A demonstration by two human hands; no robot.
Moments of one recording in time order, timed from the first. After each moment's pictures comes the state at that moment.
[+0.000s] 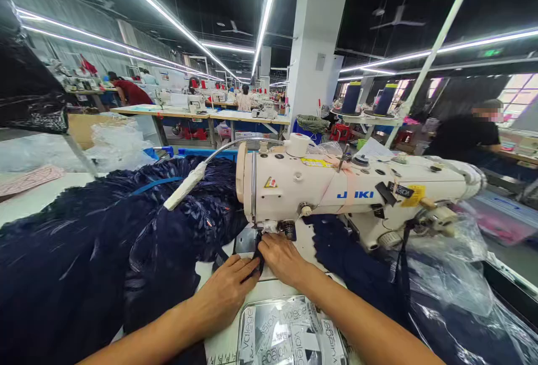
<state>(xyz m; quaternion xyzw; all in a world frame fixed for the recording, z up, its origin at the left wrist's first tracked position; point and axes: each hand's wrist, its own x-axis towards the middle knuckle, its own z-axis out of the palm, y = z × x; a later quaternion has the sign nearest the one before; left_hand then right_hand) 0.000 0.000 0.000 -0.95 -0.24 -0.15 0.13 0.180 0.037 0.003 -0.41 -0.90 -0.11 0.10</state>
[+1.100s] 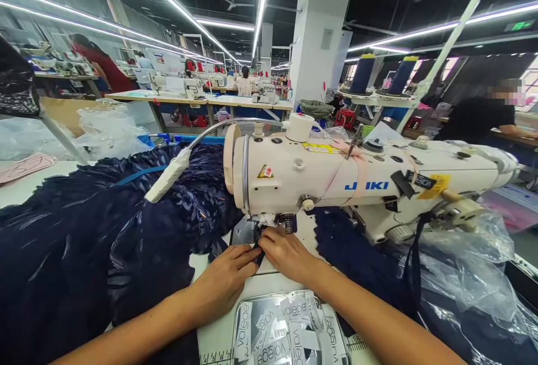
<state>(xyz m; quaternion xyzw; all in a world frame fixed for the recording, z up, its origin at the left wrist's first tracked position) 0.007 0.006 0.015 -0.95 -0.29 -0.11 -0.01 0.201 0.038 -0.003 -0.33 -0.92 -0.03 0.21</state>
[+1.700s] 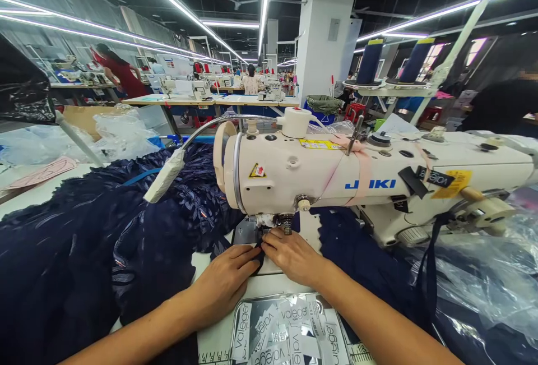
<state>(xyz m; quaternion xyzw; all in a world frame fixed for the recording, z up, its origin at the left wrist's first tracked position) 0.016 0.001 0.019 -0.94 -0.32 -0.13 0.02 0.211 0.035 0.006 -0.27 -0.95 -0.10 0.14</state>
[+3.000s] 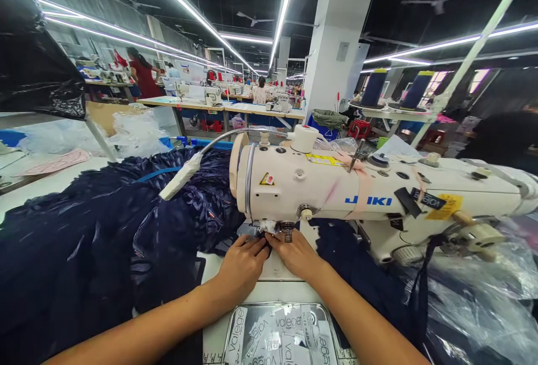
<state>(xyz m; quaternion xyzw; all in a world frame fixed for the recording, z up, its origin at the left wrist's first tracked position) 0.050 0.023 -0.004 -0.90 -0.40 -0.15 0.12 0.219 0.055 -0.003 -0.32 -0.93 -0.14 0.15</state>
